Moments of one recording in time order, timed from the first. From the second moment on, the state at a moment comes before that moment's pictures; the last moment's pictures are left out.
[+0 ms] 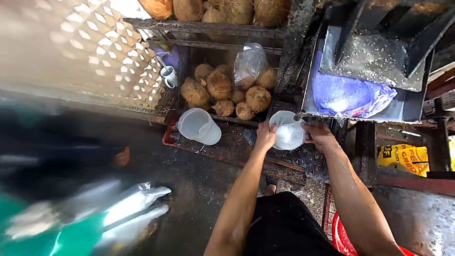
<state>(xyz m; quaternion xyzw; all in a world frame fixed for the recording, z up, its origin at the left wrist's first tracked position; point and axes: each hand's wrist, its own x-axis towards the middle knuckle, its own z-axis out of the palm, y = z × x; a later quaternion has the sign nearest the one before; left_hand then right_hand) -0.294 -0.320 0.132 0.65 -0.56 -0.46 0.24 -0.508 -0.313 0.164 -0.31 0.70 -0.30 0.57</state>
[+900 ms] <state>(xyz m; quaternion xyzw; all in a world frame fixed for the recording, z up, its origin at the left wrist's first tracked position) -0.305 -0.286 0.206 0.63 -0.64 -0.34 0.28 -0.493 -0.256 0.190 -0.50 0.62 -0.40 0.45</state>
